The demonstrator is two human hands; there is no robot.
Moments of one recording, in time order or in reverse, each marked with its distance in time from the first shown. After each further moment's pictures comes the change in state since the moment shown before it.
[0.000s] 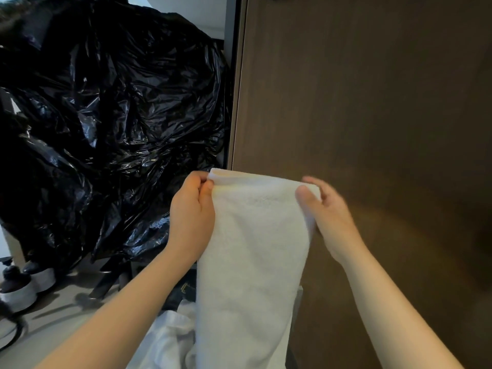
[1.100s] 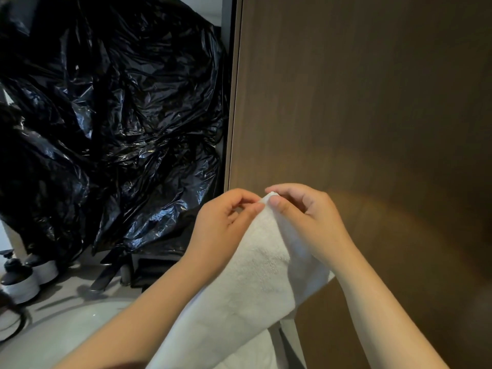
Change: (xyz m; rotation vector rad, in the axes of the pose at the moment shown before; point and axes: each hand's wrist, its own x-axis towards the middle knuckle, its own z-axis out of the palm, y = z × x) left_hand -0.036 0.015 0.014 -0.194 -0.345 0.039; right_hand -0.024 -0.008 0.023 -0.246 -0.153 -0.243
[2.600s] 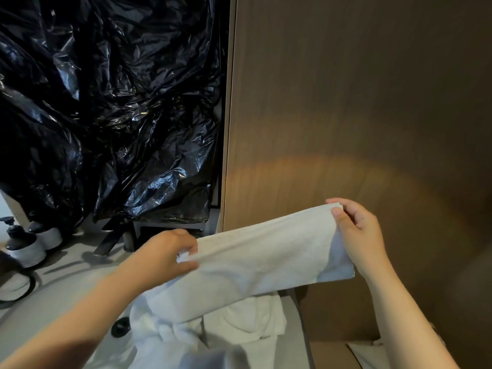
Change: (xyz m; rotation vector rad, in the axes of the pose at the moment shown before) left_hand -0.059 -0.141 -0.076 0.796 -0.580 0.006; right_hand -0.062 0.114 -0.036 -0.052 0.287 0.397
